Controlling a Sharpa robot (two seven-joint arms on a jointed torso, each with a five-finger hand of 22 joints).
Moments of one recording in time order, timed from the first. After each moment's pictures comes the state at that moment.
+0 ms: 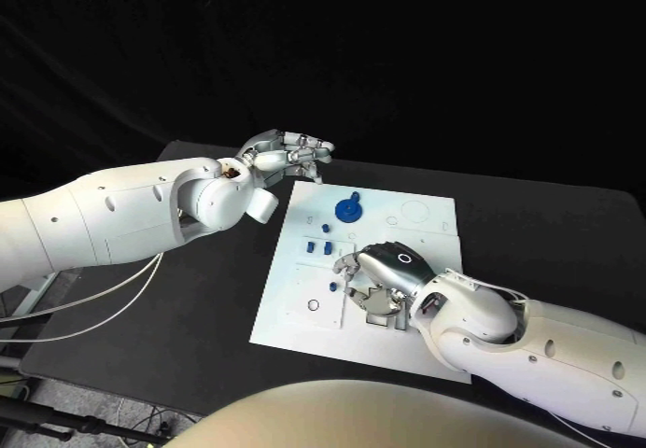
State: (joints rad) left arm 1.16 -0.93 0.00 1.46 -0.08 -0.10 0.29; left_hand 1.37 -0.24 0.52 0.11 0.14 0.87 0.21 0.21 0.23 0.89 0.14 0.59 0.11 0.95 0.06 1.03 0.40 0.17 0.95 0.16 0.62 0.73; right arm 1.04 -0.63 -0.17 1.68 -1.74 -0.44 -0.16; right_hand 1.24 -0.20 0.63 -0.04 0.15 0.86 0.17 0.18 0.38 1.09 0.10 0.18 0.18 1.47 0.01 1.26 1.08 0.05 1.47 0.11 1.40 1.31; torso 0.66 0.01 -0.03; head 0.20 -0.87
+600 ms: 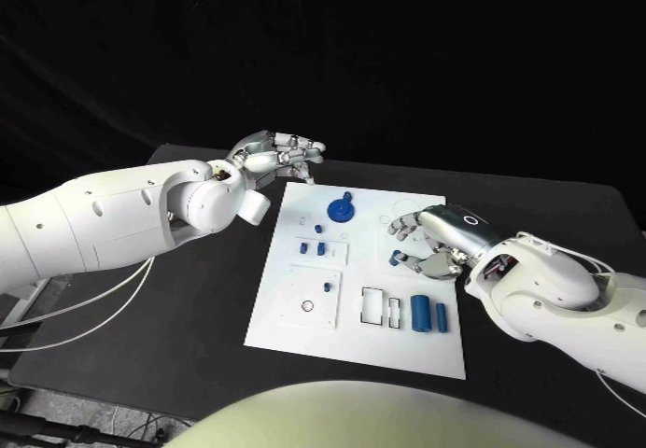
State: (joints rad) left arm 1.16 -0.93 0.00 1.46 -0.08 -0.10 0.29; left_hand 1.37 -0.24 0.52 0.11 0.14 0.87 0.21 0.21 0.23 0.89 0.14 0.59 0.11 0.95 0.06 1.03 0.40 0.17 0.96 0.16 0.61 0.73; right arm 1.15 -0.84 -0.15 1.72 -1.67 -0.42 -0.18; right_hand 1.21 -0.23 0.55 -0.02 0.16 0.86 0.15 0.18 0.38 1.00 0.10 0.18 0.16 1.46 0.02 1.23 1.04 0.06 1.42 0.12 1.30 1.31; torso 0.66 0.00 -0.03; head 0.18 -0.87
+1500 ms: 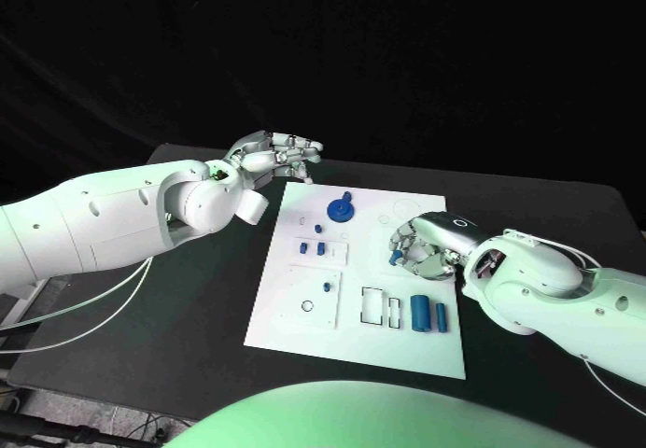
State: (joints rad) left arm 1.16 -0.94 0.00 1.46 -0.07 -0.10 0.28; left_hand 1.37 -0.24 0.52 0.11 0.14 0.87 0.21 0.21 0.23 0.89 0.14 0.59 0.11 0.95 0.06 1.03 0.40 0.17 0.96 0.16 0.61 0.72; right arm 1.14 -0.79 -0.15 1.64 -1.60 -0.30 -0.16; right_hand 1.25 -0.18 0.59 -0.01 0.13 0.95 0.14 0.21 0.40 1.13 0.08 0.22 0.15 1.47 0.01 1.25 1.06 0.06 1.46 0.11 1.37 1.31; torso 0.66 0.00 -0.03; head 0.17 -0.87
